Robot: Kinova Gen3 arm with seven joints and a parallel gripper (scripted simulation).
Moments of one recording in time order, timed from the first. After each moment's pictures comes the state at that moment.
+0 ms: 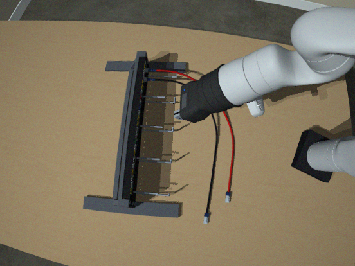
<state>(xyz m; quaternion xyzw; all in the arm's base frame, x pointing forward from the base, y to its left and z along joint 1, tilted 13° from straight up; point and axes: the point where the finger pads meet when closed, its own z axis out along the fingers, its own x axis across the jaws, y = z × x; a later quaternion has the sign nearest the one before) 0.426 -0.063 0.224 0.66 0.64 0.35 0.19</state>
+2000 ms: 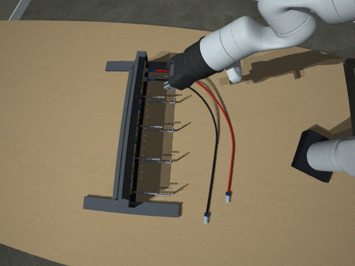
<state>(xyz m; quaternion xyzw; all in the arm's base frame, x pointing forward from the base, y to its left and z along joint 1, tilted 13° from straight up) 0.464 -0.143 0.178 0.66 0.64 0.34 0.20</state>
